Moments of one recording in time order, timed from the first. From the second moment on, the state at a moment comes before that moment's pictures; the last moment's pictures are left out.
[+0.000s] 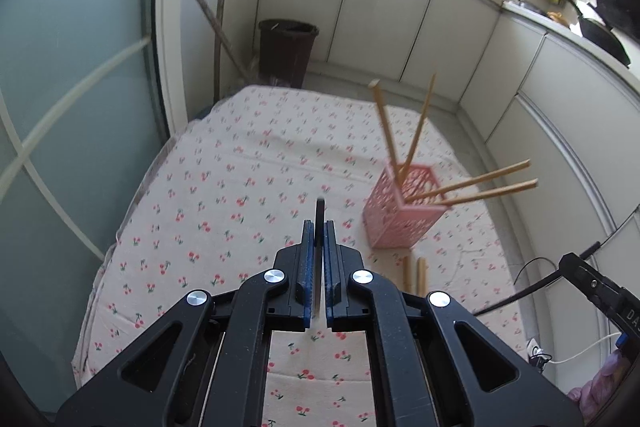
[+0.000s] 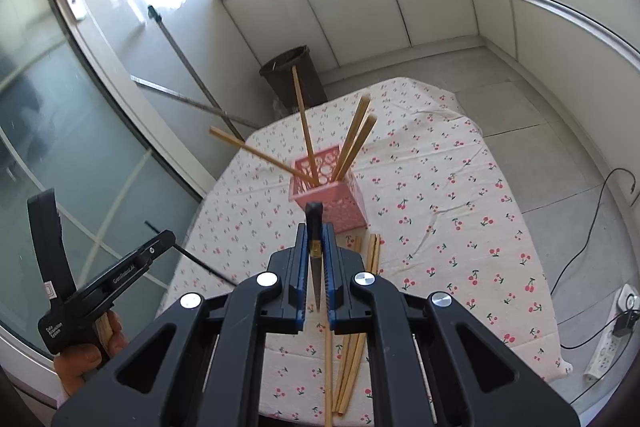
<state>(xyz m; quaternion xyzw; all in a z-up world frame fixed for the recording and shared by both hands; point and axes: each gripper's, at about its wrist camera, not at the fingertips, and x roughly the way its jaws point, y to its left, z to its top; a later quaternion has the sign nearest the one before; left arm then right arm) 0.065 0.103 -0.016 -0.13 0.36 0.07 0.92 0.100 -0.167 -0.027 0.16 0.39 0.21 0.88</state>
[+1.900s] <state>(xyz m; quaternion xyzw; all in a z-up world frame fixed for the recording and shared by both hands) 0.110 0.116 0.008 -0.17 0.35 0.08 0.92 0.220 -0.143 0.023 0.22 0.28 0.17 0.92</state>
